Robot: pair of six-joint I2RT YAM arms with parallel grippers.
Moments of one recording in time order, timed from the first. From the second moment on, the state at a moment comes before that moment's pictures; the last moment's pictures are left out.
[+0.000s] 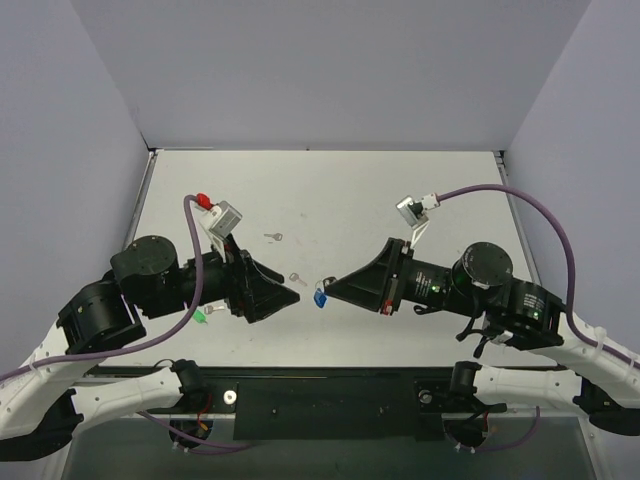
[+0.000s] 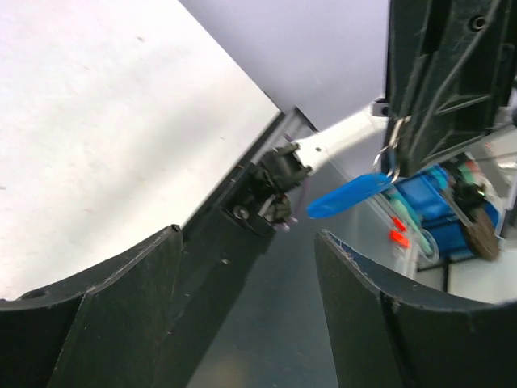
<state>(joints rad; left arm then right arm) -1.02 0.83 1.35 -0.72 0.17 -0.64 1.18 0.88 1.22 -0.33 -0.11 0.92</state>
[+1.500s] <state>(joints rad) -1.04 0.81 1.46 -0.63 0.39 -0.48 1.00 0.85 1.22 -0.44 -0.42 0.90</state>
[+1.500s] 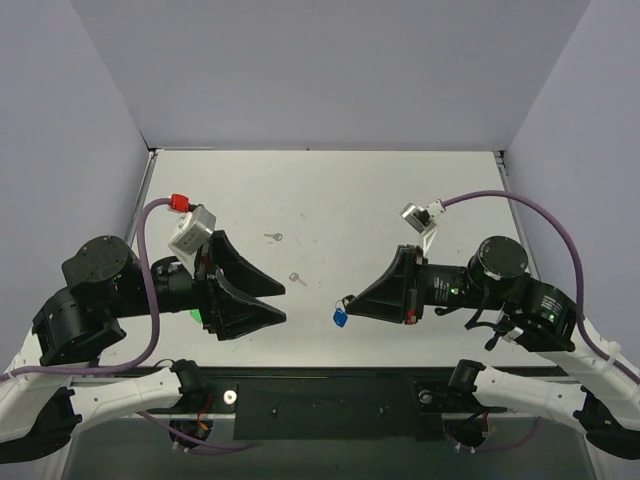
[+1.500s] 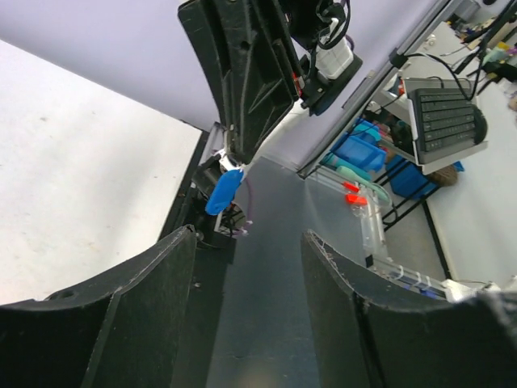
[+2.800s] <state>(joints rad) -1.05 0.94 1.15 -0.13 0.72 -0.85 1.06 0.79 1.14 -0.36 -0.57 0.70</state>
